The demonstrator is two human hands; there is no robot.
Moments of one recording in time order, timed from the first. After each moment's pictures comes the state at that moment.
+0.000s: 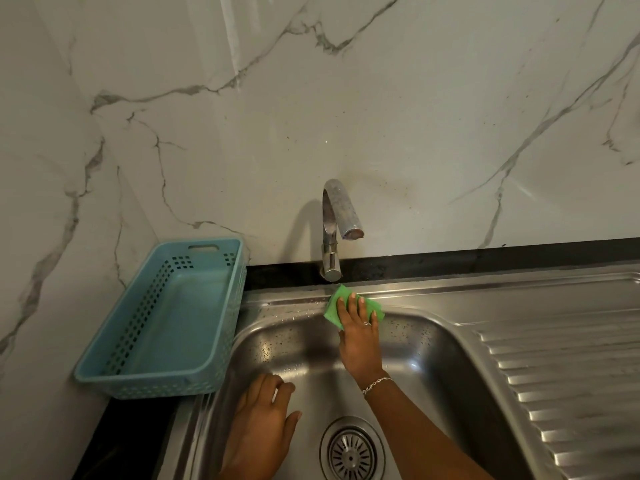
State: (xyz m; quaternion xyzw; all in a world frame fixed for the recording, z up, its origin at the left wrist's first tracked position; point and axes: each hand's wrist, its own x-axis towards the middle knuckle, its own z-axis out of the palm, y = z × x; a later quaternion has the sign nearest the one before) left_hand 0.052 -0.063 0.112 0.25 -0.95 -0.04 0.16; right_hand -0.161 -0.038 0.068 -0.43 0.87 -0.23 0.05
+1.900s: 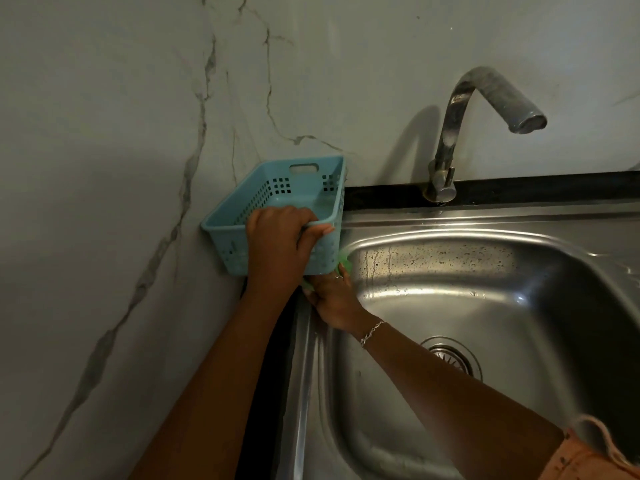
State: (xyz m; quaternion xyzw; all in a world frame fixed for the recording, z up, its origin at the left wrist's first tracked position) left_hand 0.101 -0.157 0.231 0.33 -0.88 -0.11 0.32; right_hand 0.019 -0.124 0.087 -0.59 0.72 -0.30 0.20
